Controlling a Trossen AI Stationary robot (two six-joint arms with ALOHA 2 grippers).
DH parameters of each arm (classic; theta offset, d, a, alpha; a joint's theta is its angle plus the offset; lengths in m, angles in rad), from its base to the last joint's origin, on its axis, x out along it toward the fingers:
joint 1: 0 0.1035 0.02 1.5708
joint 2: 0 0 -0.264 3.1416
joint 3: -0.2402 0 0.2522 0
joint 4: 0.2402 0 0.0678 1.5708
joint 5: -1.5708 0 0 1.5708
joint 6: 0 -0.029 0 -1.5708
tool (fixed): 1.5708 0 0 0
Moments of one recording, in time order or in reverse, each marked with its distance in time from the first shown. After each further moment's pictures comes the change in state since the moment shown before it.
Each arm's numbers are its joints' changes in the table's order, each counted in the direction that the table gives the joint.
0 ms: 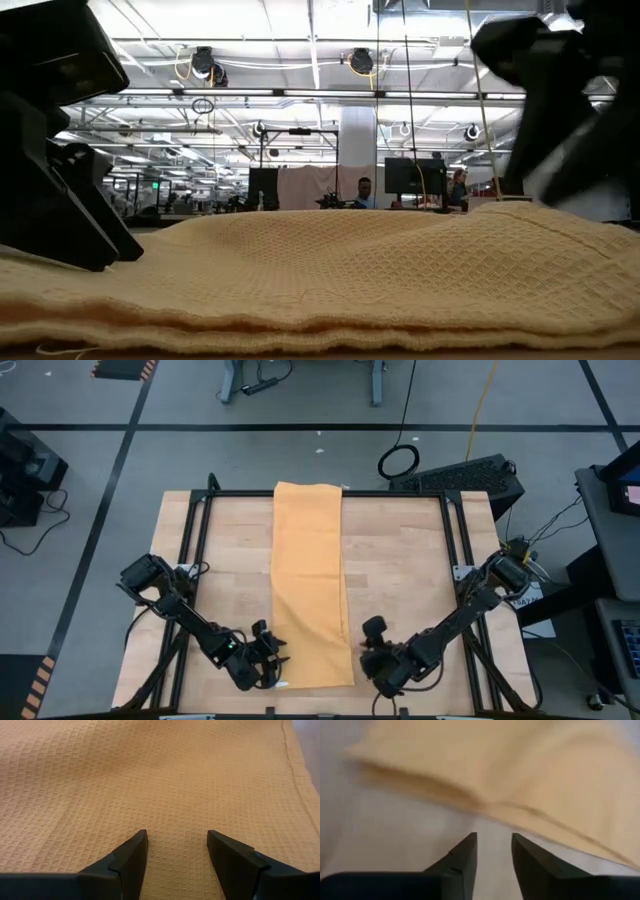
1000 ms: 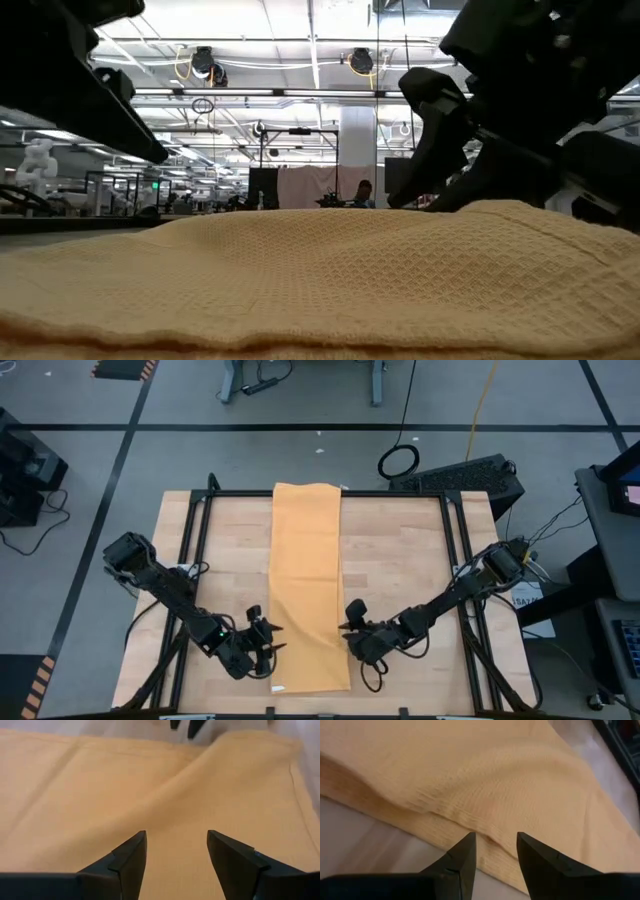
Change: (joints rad) left arm 0.038 0.252 0.000 0.227 0.043 -0.156; right arm -0.195 0.009 0.274 -0.655 0.065 0.537
